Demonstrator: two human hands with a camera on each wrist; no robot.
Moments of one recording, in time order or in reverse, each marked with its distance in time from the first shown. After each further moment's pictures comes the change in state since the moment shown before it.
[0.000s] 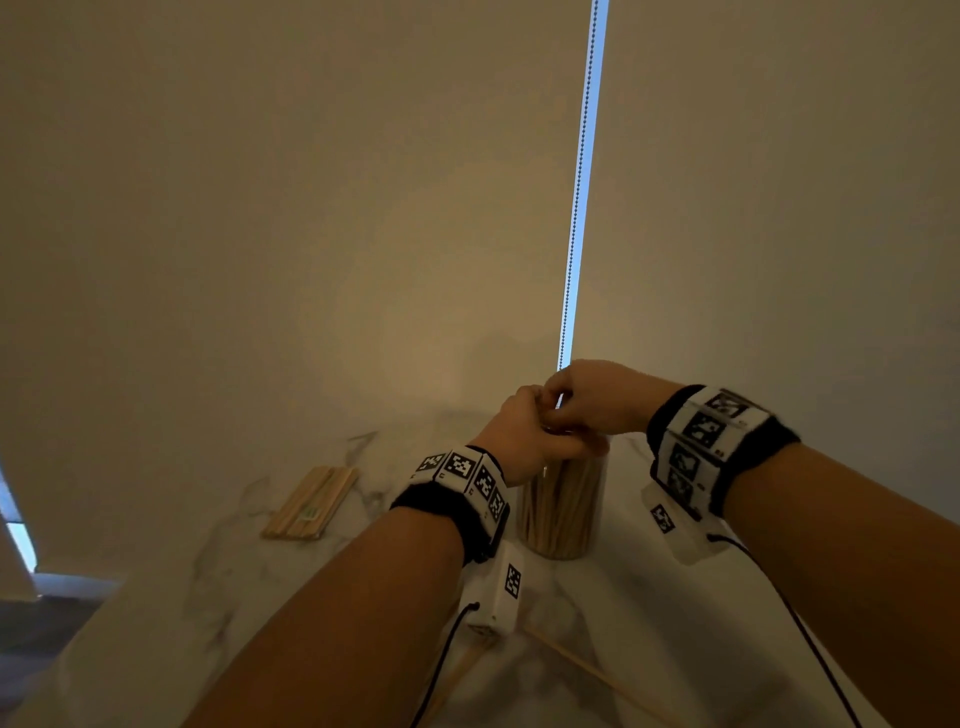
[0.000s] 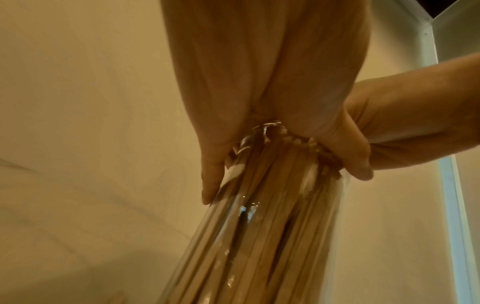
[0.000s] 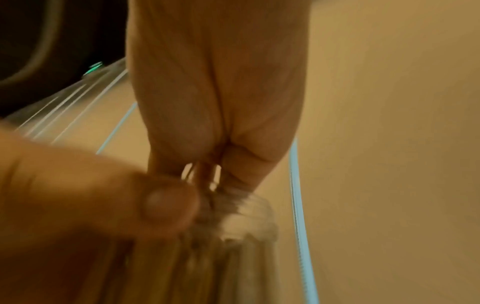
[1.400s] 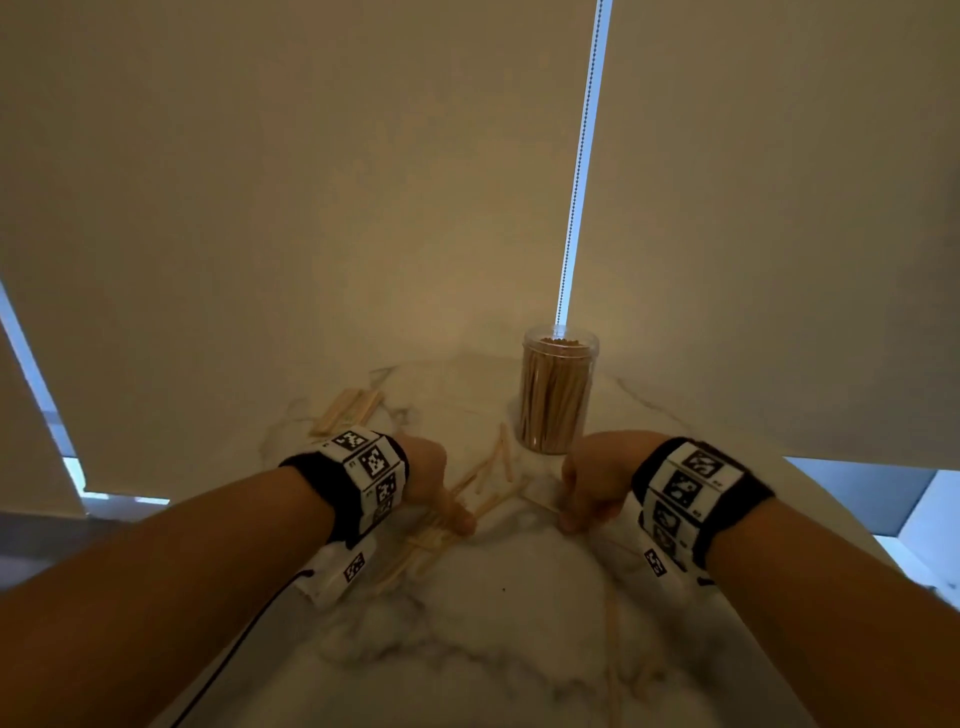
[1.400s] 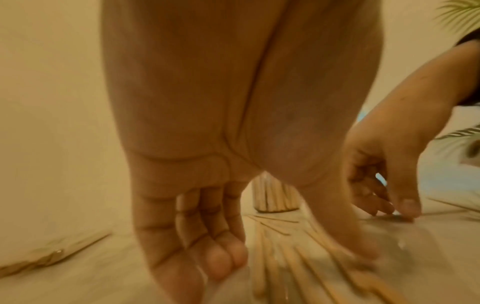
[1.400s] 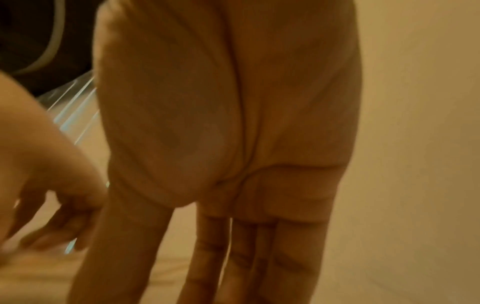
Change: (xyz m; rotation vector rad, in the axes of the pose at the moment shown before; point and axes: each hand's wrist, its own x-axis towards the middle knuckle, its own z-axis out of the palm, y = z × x) left_hand -0.186 0.013 -0.063 1.007 -0.545 -0.488; right_hand -0.127 -0.036 0.084 -0.145 -0.542 0.211
